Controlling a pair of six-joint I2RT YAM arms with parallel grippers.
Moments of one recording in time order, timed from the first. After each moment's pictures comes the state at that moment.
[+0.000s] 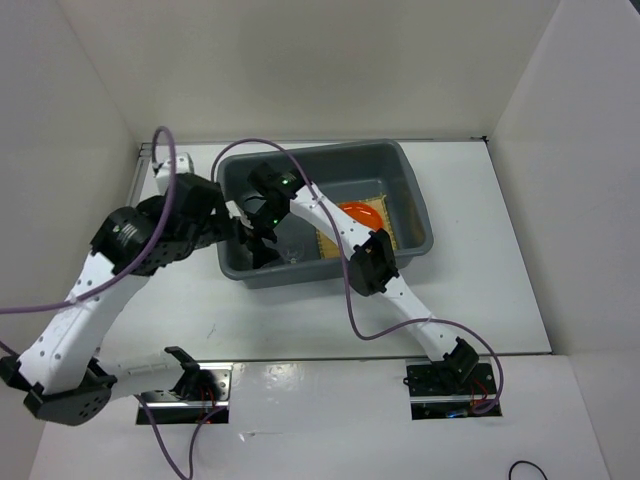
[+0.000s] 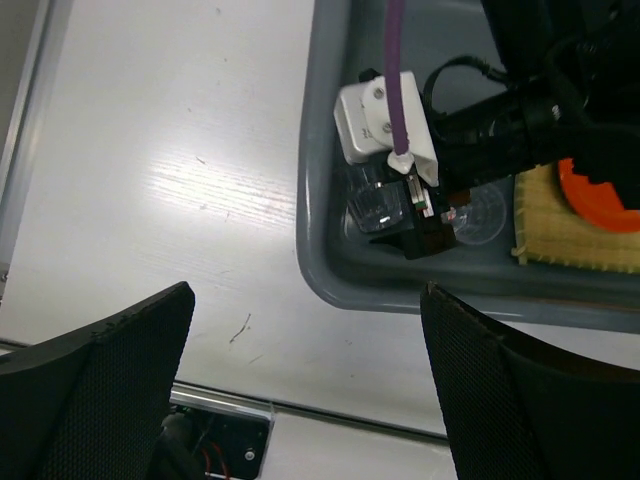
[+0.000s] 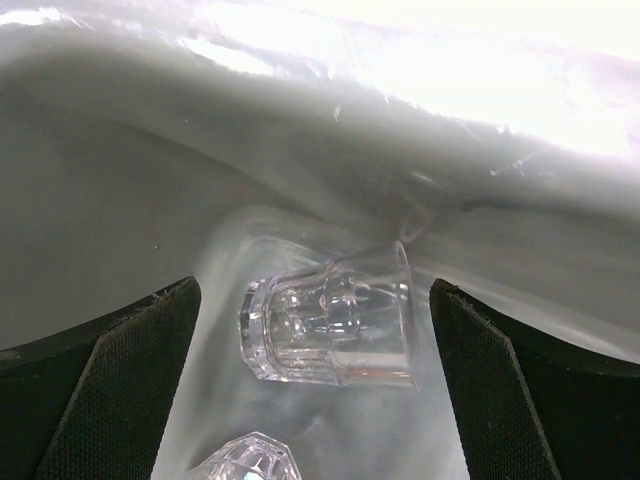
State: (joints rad) left arm -0.62 1.17 1.60 -1.34 -0.60 -0.73; right arm 0.80 2.76 2.84 -1.28 -0.89 -1.03
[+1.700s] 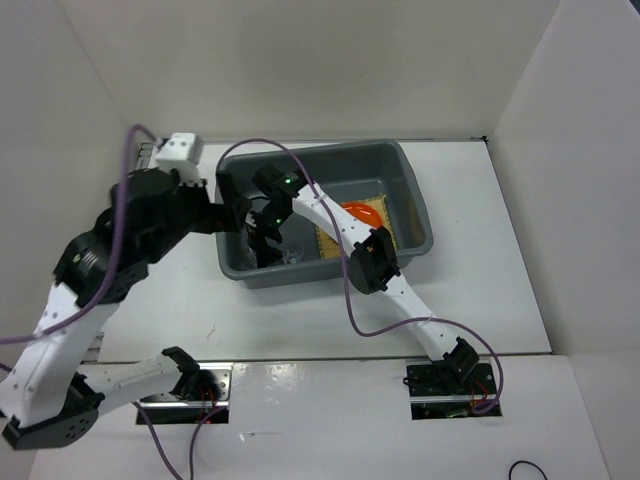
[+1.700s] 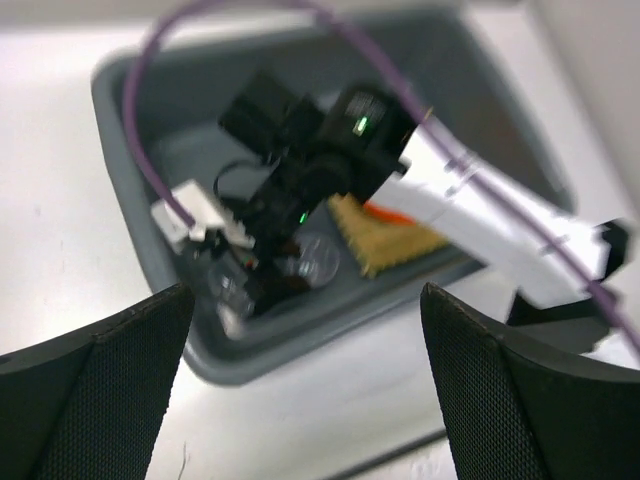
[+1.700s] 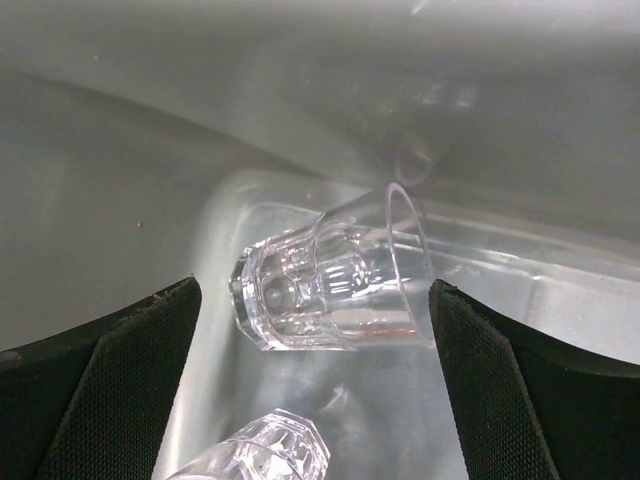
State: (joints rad) left arm -0.62 1.05 1.59 -0.94 -0.26 -0.36; right arm 0.78 2.77 2.80 -1.28 -0.85 -0.91
